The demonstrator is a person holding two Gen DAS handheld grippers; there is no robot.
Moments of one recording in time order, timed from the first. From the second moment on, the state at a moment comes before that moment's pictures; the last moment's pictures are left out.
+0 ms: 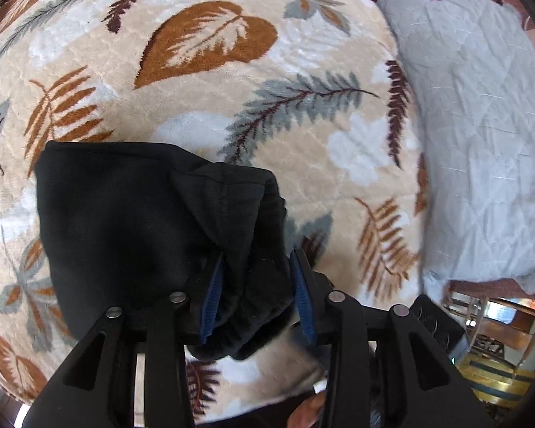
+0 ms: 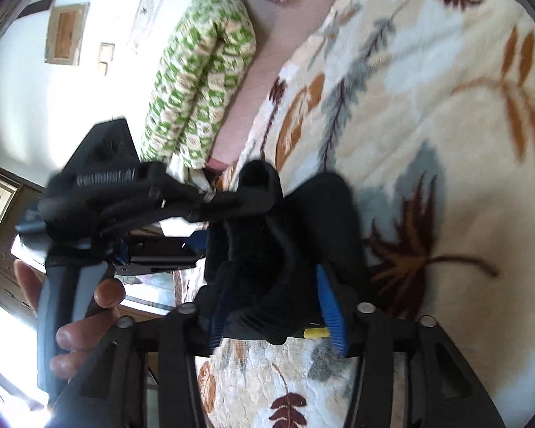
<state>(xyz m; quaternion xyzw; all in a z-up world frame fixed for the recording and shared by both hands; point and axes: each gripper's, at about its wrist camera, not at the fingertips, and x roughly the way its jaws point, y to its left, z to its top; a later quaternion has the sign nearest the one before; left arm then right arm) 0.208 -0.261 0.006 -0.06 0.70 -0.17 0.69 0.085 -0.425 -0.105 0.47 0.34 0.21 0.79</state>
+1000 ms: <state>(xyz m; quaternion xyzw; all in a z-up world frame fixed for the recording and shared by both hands) 0.182 -0.093 -0.004 -0.22 0.64 -0.13 0.73 0.146 -0.378 -0.044 0.25 0.42 0.19 0.85</state>
